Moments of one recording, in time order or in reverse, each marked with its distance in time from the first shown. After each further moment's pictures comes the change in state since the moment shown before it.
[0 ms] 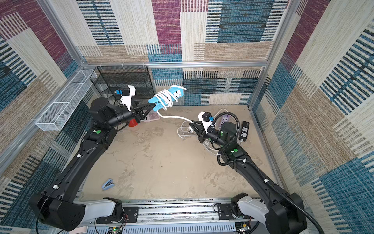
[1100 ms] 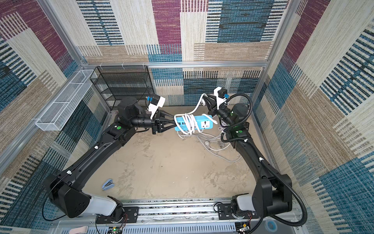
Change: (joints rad) left arm -0.242 0.161 0.102 -0.160 0.305 0.039; right arm -0.245 0.190 0.312 0.166 -0.006 0.046
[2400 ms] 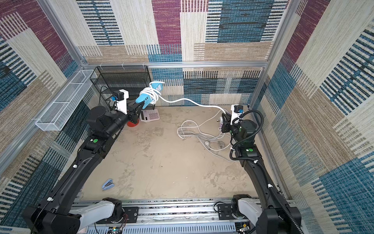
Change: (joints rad) left arm 0.248 -0.283 -0.238 0.130 -0.816 0.161; right arm -0.126 -0.269 -0.312 -0.325 0.335 0.093
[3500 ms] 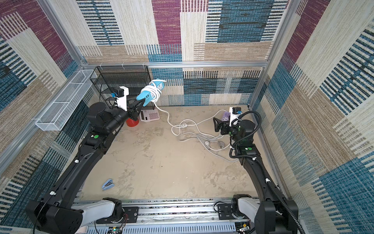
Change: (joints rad) left arm 0.010 0.060 0.066 -0.004 0.106 -0.035; right arm -0.022 0.049 -0.015 0.015 -0.163 0.039
